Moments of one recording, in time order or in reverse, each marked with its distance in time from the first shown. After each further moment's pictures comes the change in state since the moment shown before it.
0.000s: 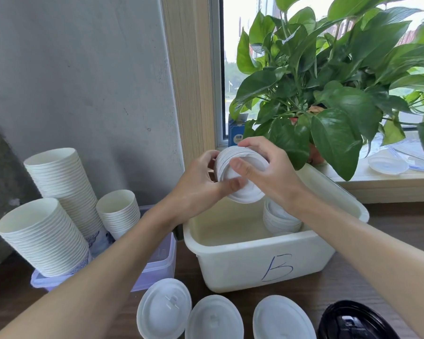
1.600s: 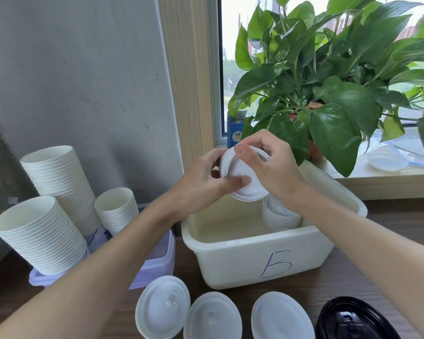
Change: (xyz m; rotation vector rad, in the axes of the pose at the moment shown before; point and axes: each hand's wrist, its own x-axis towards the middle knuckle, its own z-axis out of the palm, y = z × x) left_hand 0.002 0.003 0.001 -0.041 -0.125 -0.002; right_hand 0.004 0.001 -0.001 -0.002 0.079 -0.029
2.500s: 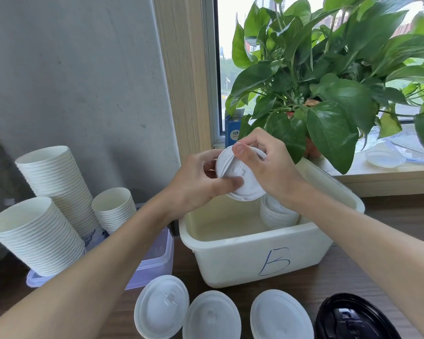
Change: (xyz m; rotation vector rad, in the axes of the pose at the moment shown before) left_hand -0.001 -0.002 -0.004 -0.009 0.016 0.045; right_hand 0.000 0.000 -0.001 -0.007 -0.067 0.012
